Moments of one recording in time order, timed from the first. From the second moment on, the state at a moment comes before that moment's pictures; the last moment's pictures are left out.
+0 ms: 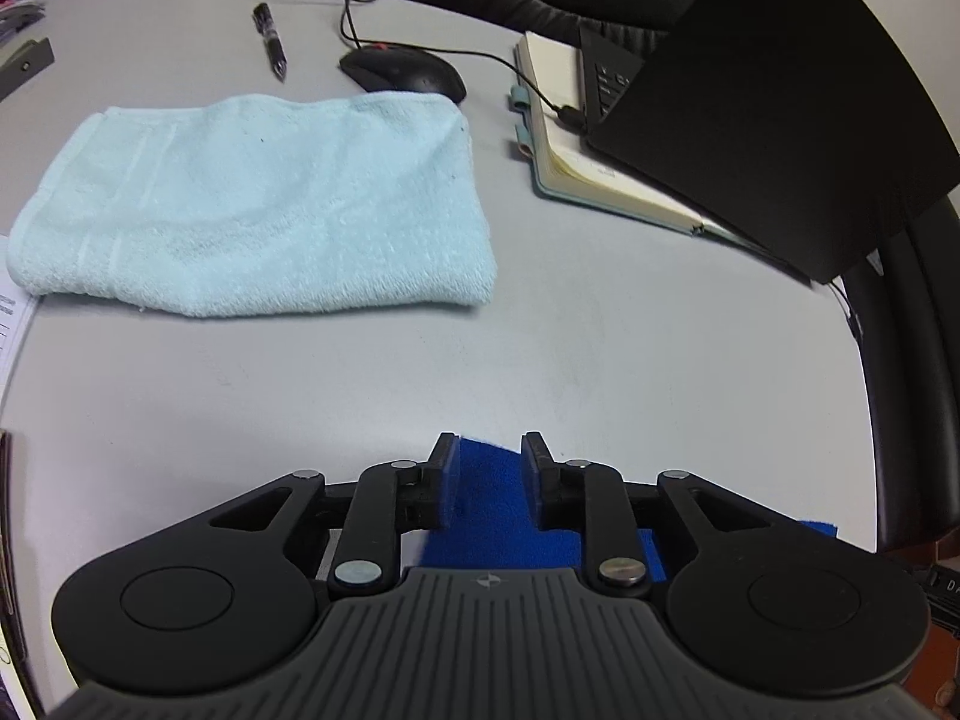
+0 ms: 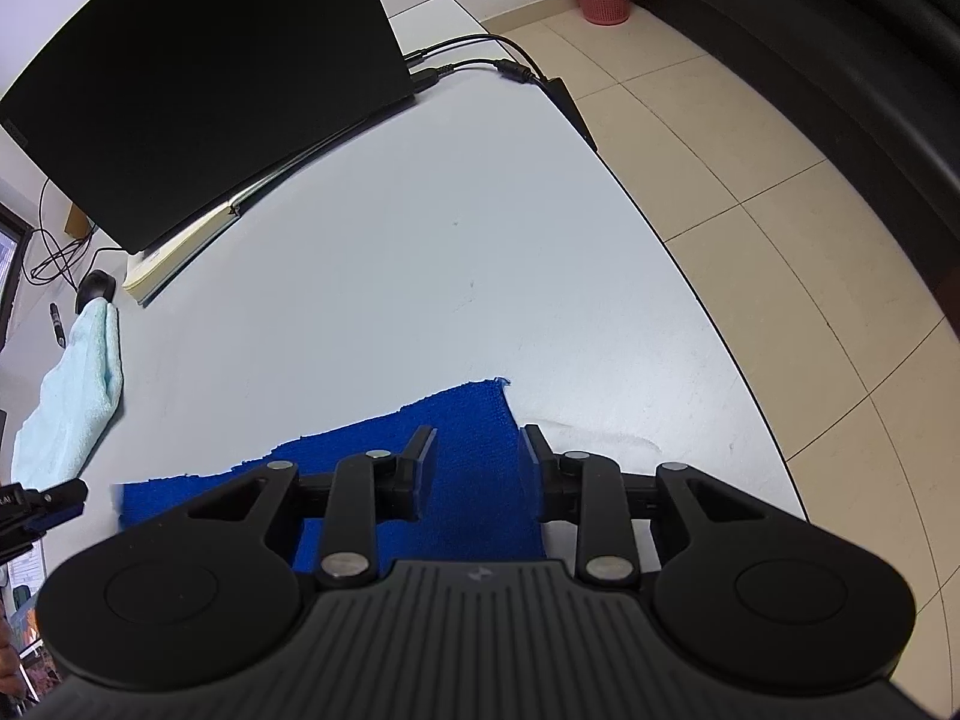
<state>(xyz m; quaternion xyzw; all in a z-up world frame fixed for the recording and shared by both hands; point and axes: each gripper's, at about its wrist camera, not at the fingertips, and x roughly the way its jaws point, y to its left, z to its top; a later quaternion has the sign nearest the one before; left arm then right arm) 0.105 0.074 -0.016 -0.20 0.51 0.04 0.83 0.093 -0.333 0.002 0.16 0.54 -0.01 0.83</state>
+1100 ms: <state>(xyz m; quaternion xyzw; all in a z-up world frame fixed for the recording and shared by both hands) 0.048 0.058 -0.033 -0.17 0.57 0.01 0.81 0.036 -0.329 -0.028 0.16 0.58 -0.02 0.80</state>
